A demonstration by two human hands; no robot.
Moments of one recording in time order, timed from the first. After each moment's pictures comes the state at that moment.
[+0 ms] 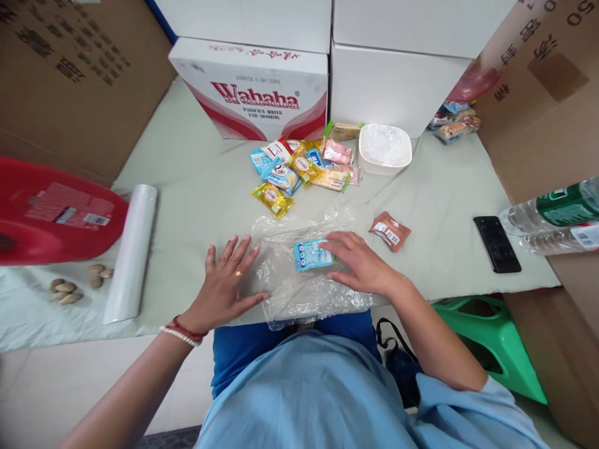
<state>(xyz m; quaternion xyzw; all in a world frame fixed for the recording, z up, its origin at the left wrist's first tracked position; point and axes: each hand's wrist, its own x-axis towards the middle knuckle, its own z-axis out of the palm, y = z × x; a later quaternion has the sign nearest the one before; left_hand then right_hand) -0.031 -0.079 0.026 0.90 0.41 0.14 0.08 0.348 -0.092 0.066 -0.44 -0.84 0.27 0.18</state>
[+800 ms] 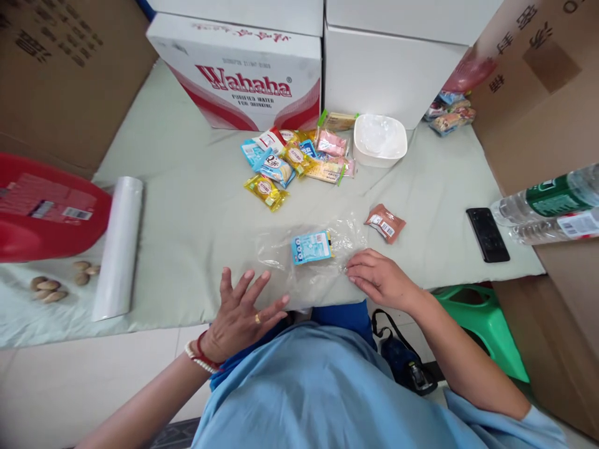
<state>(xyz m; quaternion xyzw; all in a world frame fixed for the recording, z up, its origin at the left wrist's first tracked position) 0.008 -0.142 0.025 0.92 0.31 0.26 0.01 0.381 -0.147 0.073 -0.43 -0.82 0.29 0.23</state>
